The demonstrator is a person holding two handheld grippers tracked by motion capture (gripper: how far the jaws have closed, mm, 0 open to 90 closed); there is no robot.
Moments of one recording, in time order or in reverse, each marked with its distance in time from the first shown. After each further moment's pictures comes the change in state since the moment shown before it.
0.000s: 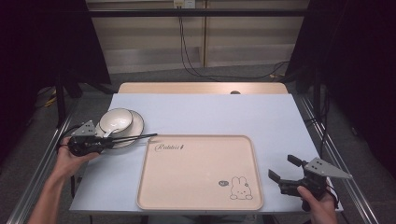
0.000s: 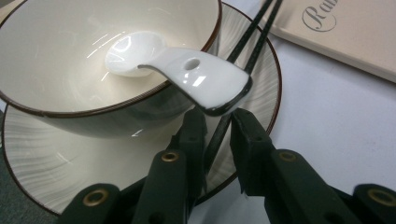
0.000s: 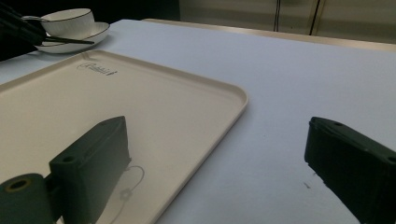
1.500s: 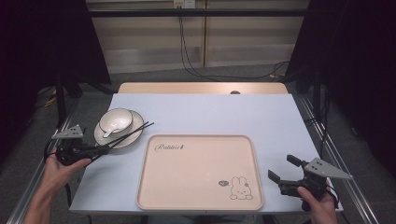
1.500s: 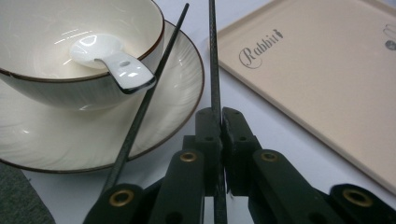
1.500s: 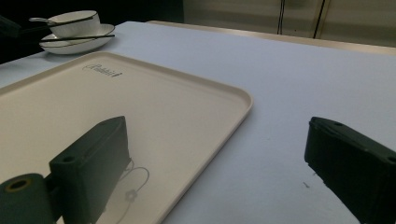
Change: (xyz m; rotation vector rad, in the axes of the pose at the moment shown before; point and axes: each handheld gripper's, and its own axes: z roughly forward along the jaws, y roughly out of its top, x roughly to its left) left arm -0.031 0.002 -0.045 -0.078 -0.103 -0.242; right arm 0.002 0.001 -0.001 -0.007 0.012 -0.009
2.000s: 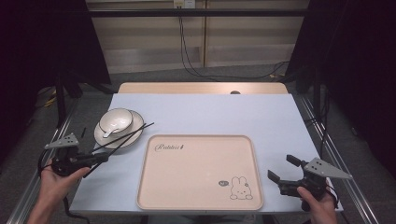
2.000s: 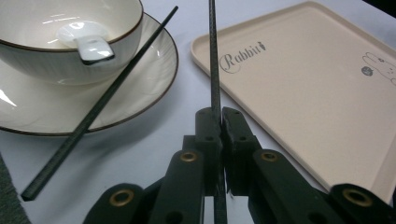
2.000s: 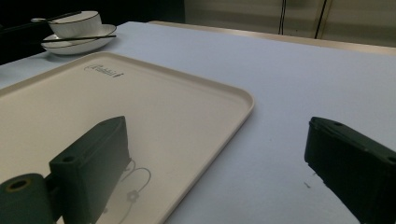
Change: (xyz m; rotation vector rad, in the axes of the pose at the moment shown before) left arm -0.036 -0.010 -0.013 -0.043 0.033 -0.109; right arm 0.001 0.000 0.000 0.001 0.004 -0.001
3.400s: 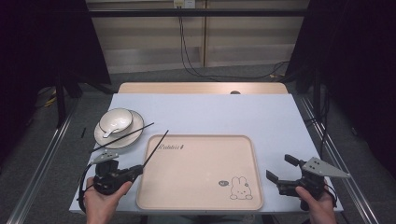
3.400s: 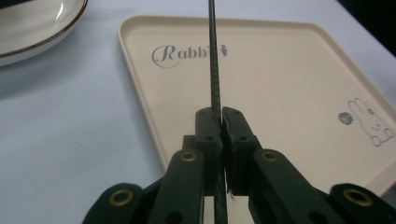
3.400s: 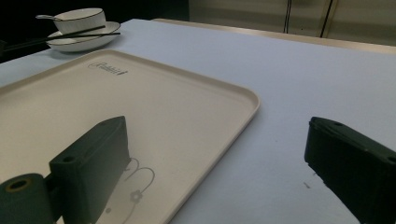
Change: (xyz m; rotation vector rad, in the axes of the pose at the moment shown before) left arm -0.114 0.001 0.063 -0.008 0.148 -0.269; right arm 0.001 0.001 0.004 0.007 0.020 -0.005
